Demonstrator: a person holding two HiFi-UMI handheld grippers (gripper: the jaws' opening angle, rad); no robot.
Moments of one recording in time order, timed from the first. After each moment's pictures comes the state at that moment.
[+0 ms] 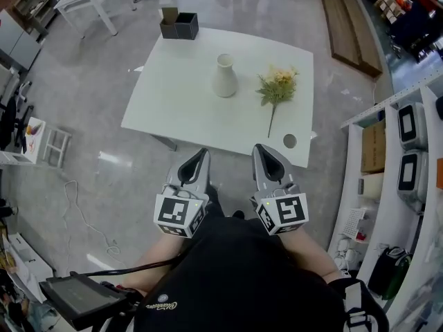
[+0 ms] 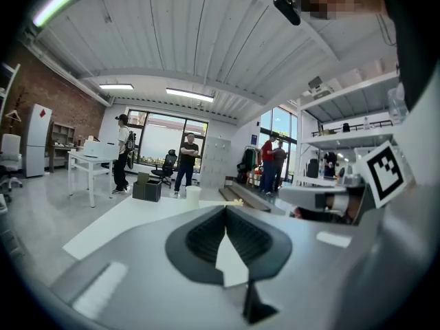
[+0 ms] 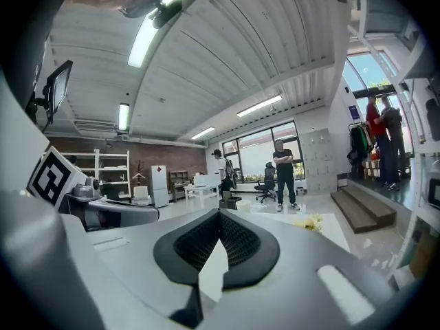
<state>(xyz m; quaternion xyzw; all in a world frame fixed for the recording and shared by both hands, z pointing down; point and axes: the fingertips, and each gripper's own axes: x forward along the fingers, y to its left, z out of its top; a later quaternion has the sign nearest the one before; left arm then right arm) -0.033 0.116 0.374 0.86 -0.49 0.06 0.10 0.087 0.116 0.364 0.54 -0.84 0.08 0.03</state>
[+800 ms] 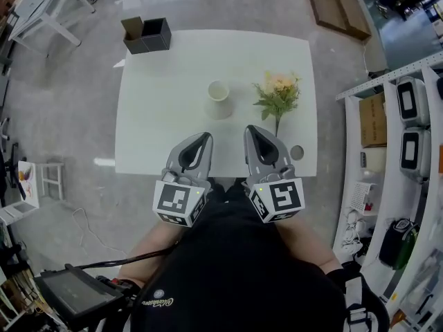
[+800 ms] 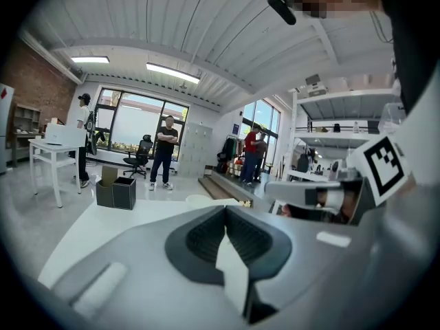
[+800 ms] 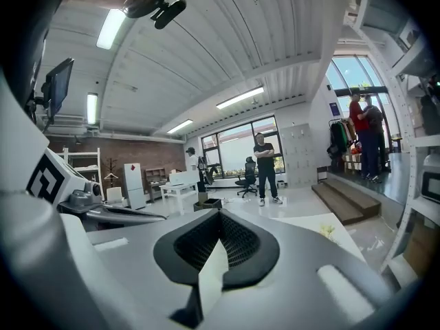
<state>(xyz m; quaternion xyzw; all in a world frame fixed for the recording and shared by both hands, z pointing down) -0.021 -0.079 0.395 0.91 -0.38 0.10 0.13 0.069 -0.068 0.378 0.61 -0.78 0.12 0.04</state>
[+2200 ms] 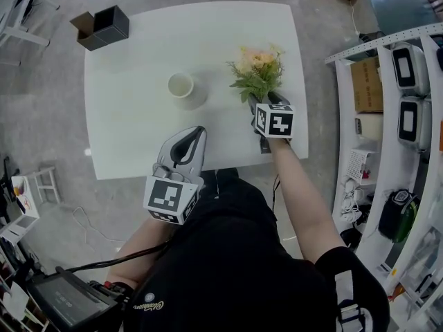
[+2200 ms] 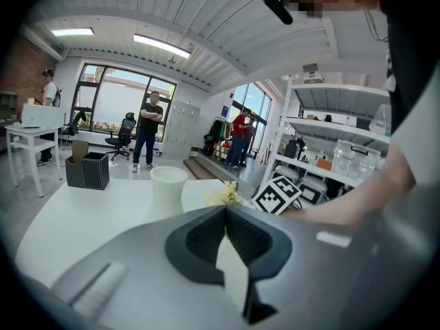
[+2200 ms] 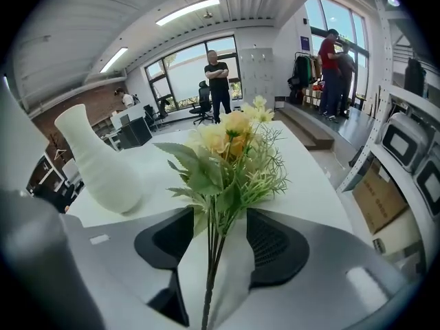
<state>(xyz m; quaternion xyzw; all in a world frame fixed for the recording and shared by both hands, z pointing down) 0.044 -0.079 0.444 0.92 -0.31 0.16 0.17 0.235 -0.109 0.622 0.65 -0.61 0.38 0.25</state>
